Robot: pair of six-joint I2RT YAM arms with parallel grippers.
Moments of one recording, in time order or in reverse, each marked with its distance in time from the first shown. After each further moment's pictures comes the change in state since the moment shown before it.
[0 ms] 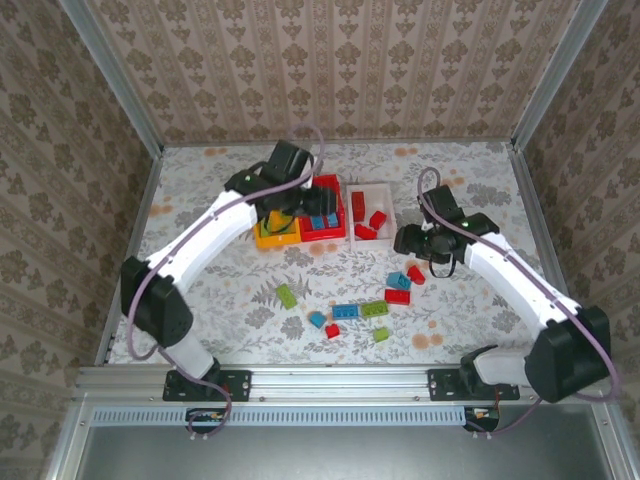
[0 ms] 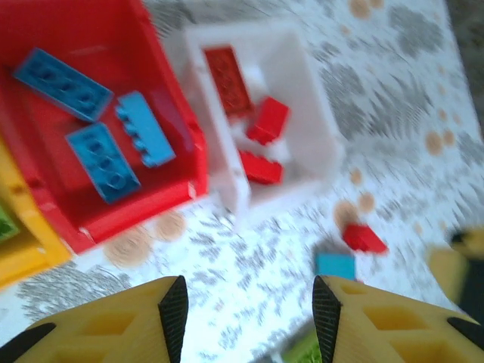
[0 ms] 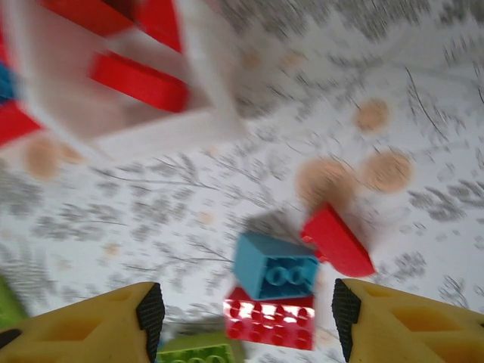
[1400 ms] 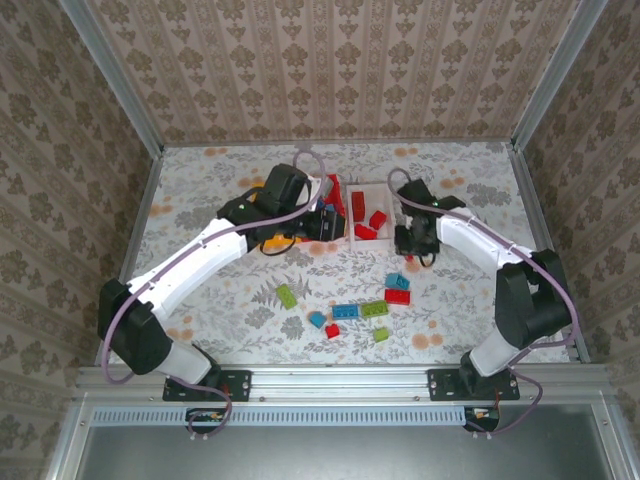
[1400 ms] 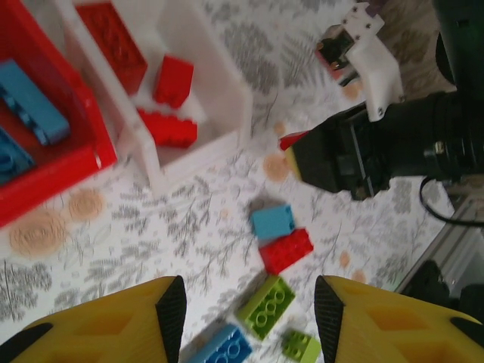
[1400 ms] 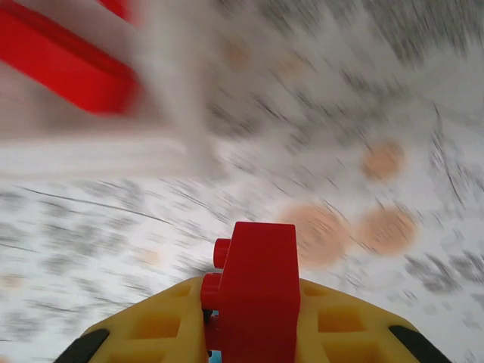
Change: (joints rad) left arm -0.063 -0.135 -0.163 0.159 0.100 0.023; right arm 0.031 0.278 0.164 0.011 0.056 -0.170
